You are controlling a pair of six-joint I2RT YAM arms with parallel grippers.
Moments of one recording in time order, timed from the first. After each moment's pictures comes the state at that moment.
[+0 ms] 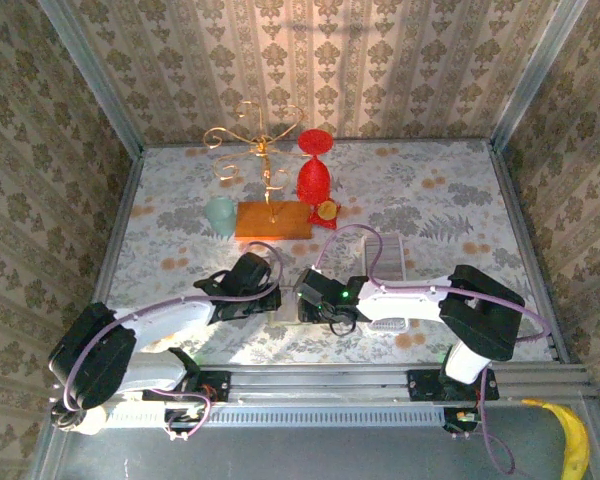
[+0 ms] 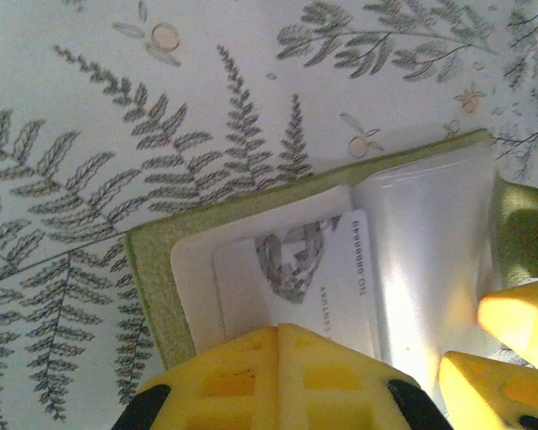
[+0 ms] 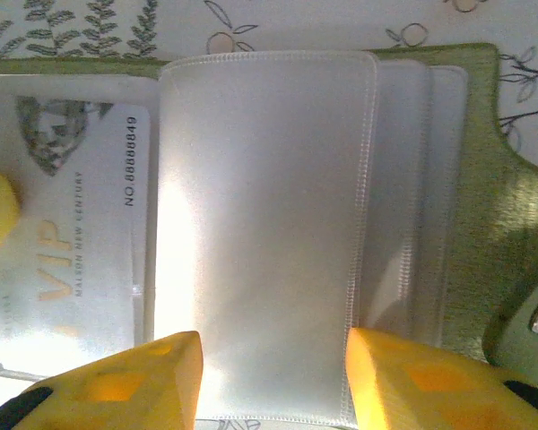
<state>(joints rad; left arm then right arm) -0.79 1.25 0.49 -0.22 0.13 -0.72 1.04 1.65 0.88 -0.33 0.11 0.98</state>
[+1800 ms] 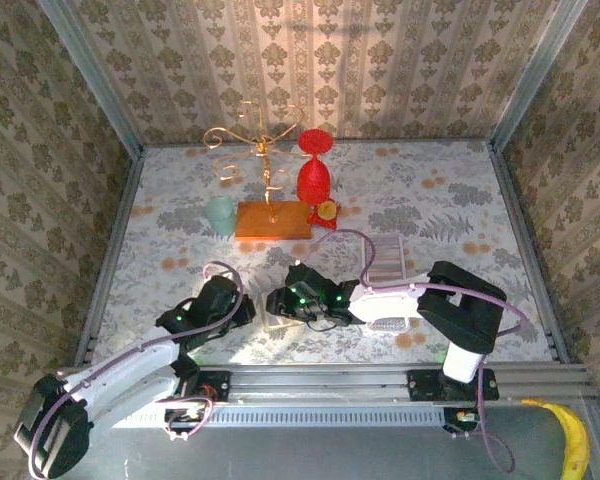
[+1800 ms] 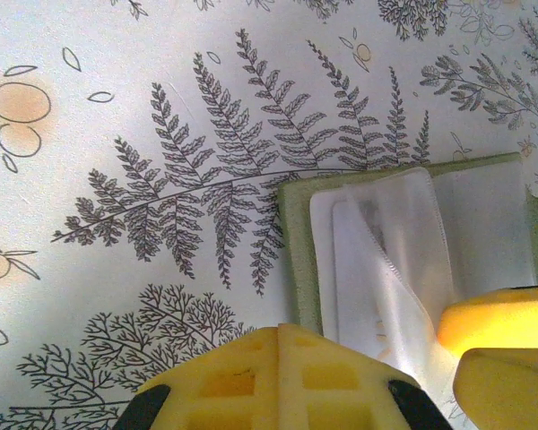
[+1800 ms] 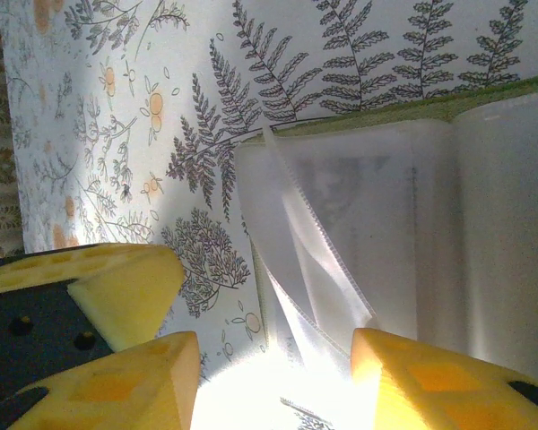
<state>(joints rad) -0.72 0.78 0.26 -0.34 0.02 -0.84 1.05 1.75 0.86 0.13 -0.09 1.15</state>
